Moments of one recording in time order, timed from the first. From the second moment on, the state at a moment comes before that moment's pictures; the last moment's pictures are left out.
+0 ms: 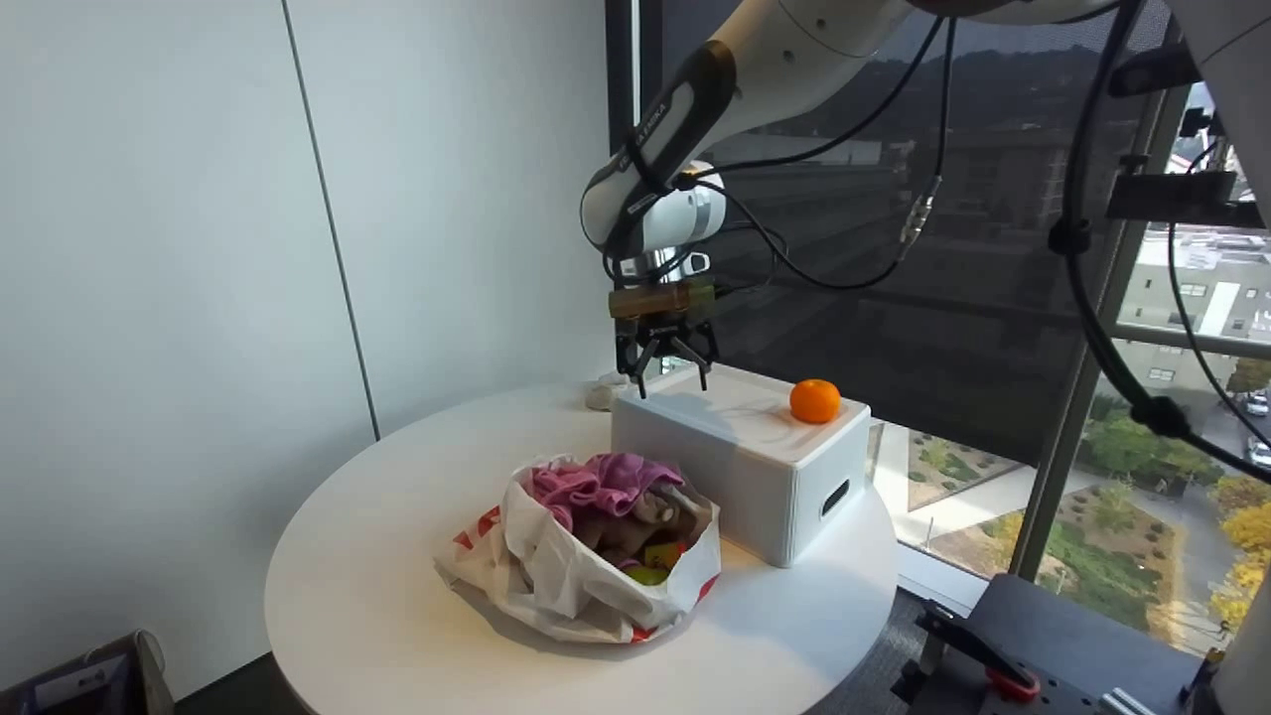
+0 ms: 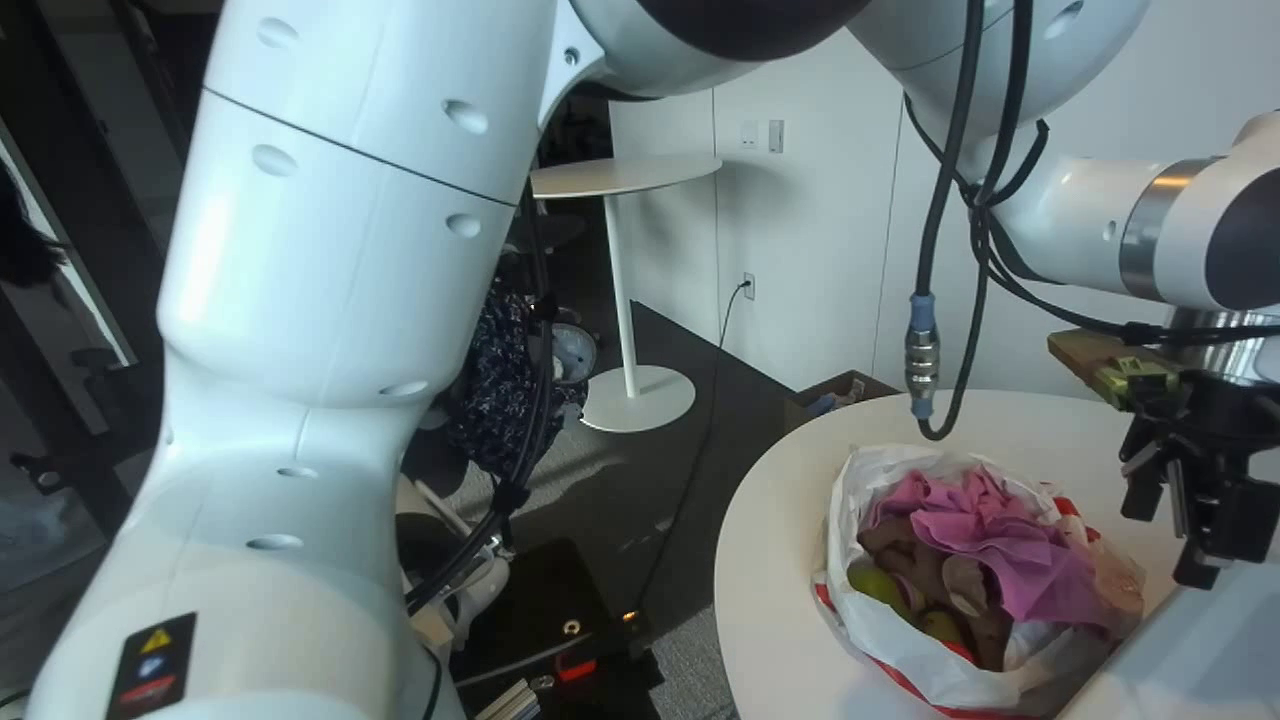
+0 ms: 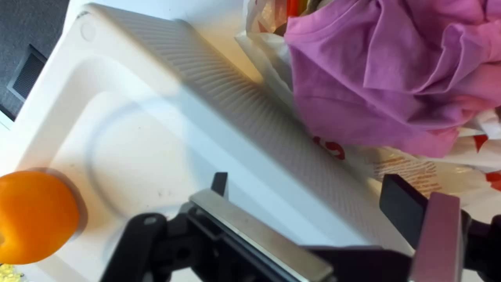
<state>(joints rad) 0.04 0.51 -0.19 -1.72 -0.03 2.09 0.64</state>
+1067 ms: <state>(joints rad) -0.11 0.40 -0.30 -1.91 0.01 2.19 1.08</state>
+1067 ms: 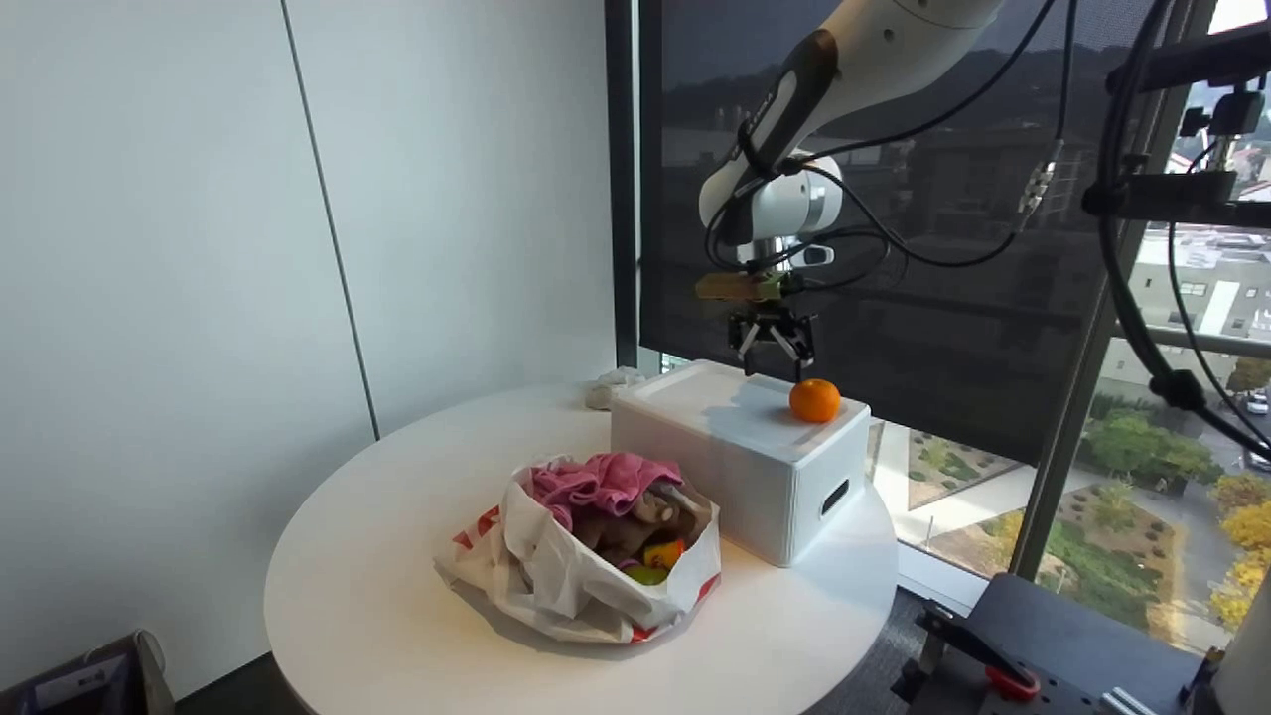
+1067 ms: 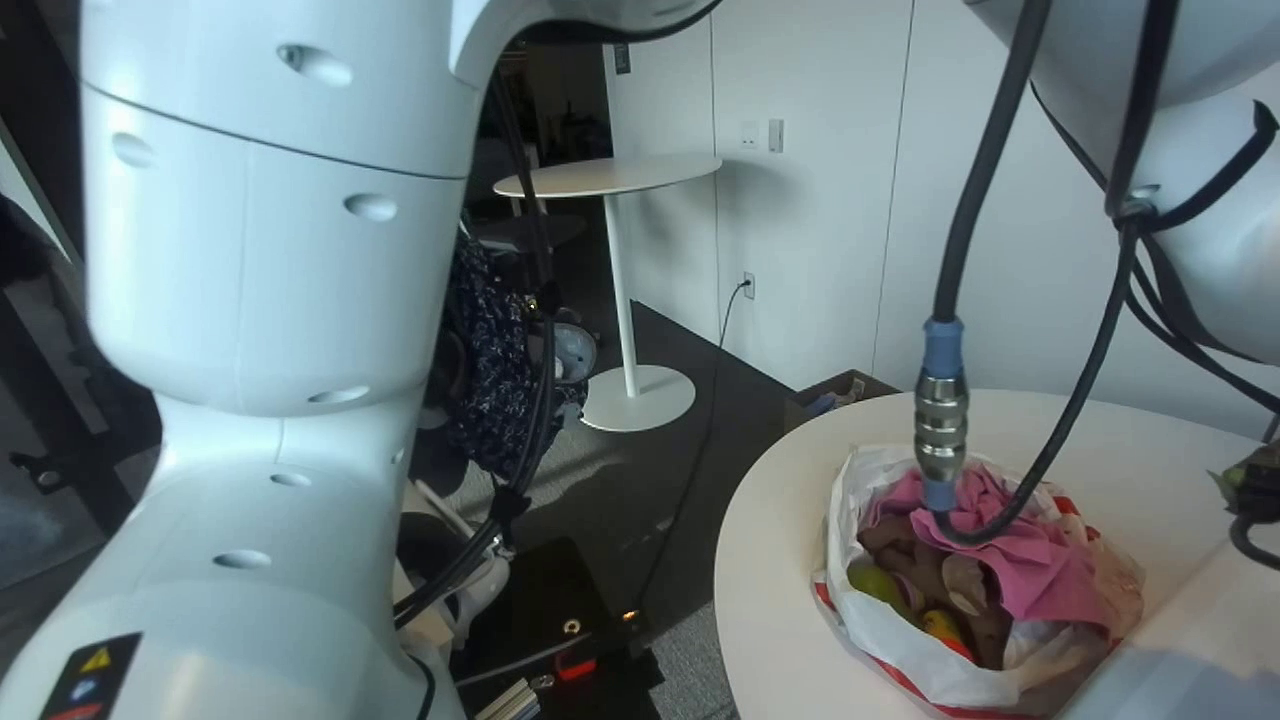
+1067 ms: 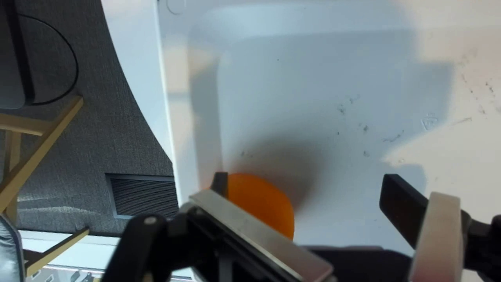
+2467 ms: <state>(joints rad) -0.13 0.43 -0.35 -2.01 -0.11 2.30 1.30</state>
